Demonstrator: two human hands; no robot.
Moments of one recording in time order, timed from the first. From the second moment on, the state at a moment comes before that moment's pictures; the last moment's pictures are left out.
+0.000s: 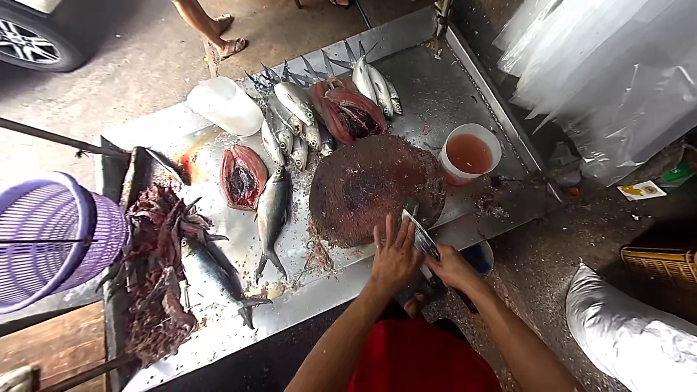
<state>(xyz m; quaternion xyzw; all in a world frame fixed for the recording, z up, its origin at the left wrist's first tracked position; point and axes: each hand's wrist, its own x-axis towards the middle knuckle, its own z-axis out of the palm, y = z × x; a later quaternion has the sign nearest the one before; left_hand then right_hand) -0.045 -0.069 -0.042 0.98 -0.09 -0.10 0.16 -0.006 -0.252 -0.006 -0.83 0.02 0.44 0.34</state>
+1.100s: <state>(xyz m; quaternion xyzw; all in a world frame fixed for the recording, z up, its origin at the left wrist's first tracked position) -0.025 -0.091 -0.024 0.98 -0.05 -0.10 0.17 0.035 -0.263 0.004 -0.82 -0.01 0.49 0.29</state>
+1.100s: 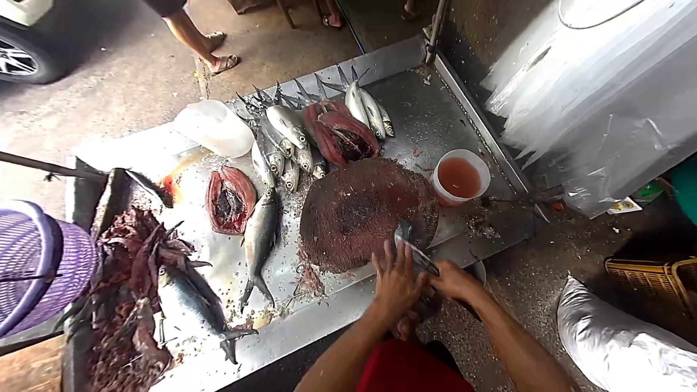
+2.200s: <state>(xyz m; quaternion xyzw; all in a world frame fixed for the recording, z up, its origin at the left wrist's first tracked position) 0.025 -0.114 0.018 0.47 0.22 -0.31 0.80 -0.062 -0.285 -0.019 -0.12 0.05 0.49 0.86</state>
